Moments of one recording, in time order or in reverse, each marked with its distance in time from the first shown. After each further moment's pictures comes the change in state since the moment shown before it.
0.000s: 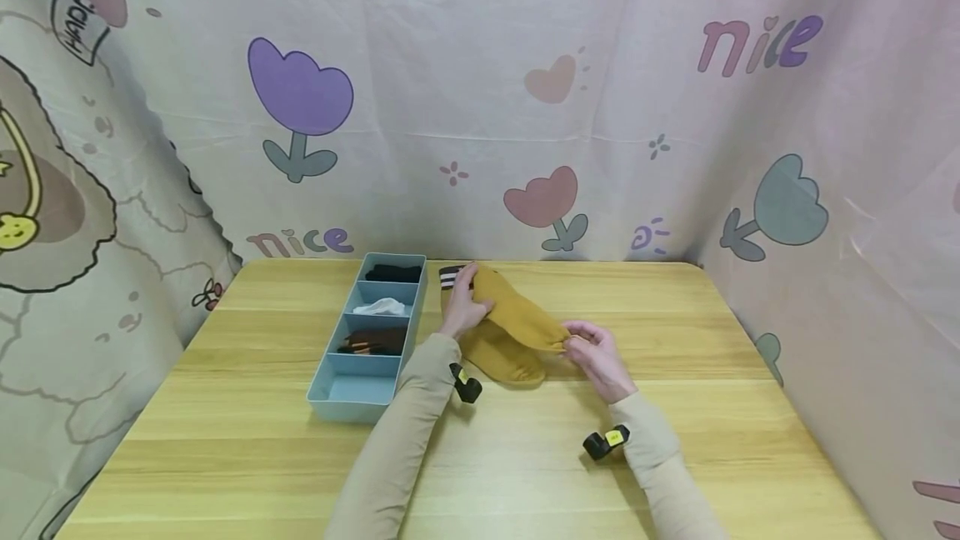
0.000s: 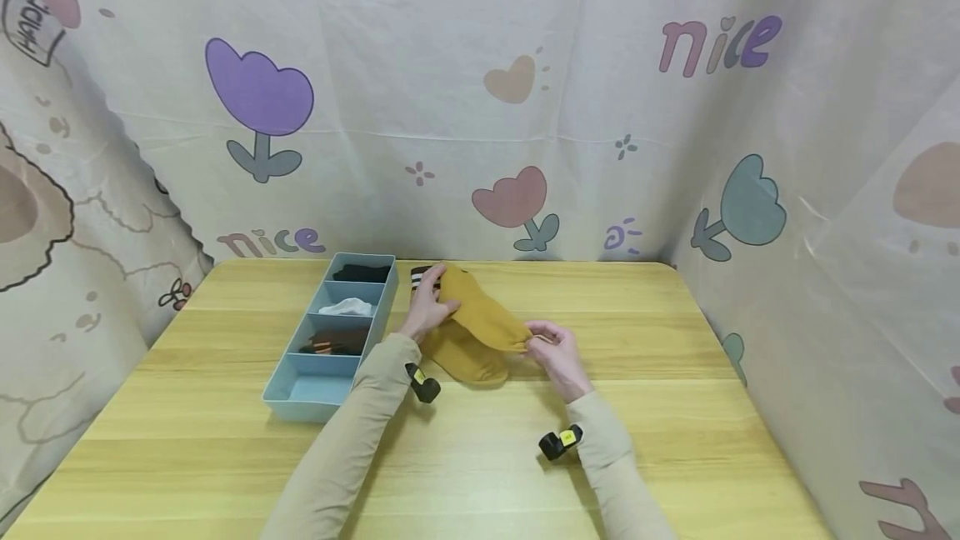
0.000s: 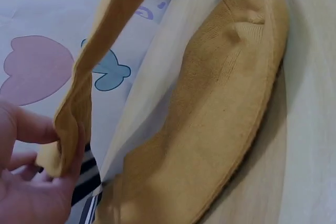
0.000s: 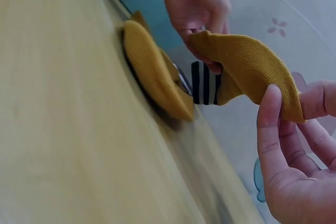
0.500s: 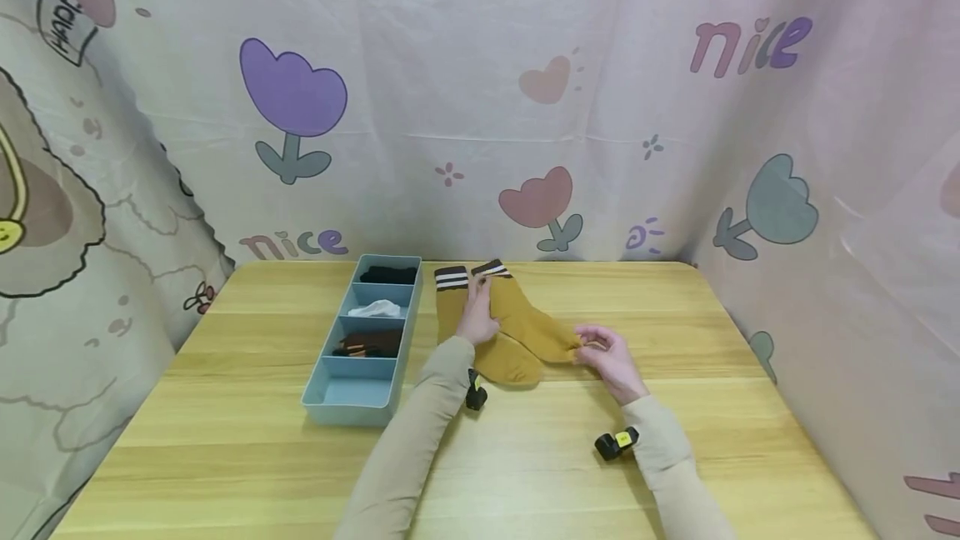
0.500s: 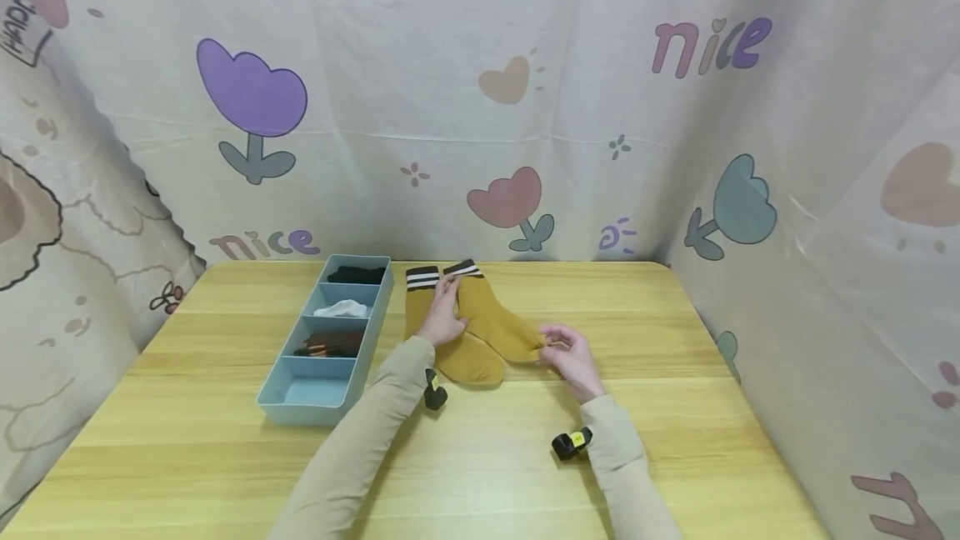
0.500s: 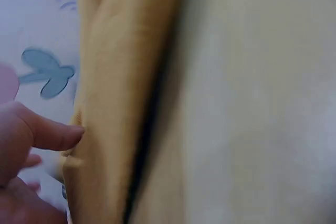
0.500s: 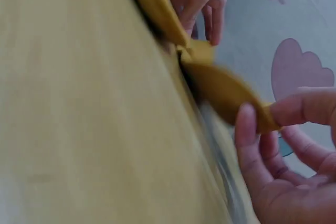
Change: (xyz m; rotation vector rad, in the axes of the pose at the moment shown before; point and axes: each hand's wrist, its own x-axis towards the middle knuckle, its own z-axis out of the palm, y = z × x) left_hand 0.000 -0.014 0.031 0.409 -0.111 0.078; right_hand -0.005 0.000 -0.027 -0.288 0.141 0.031
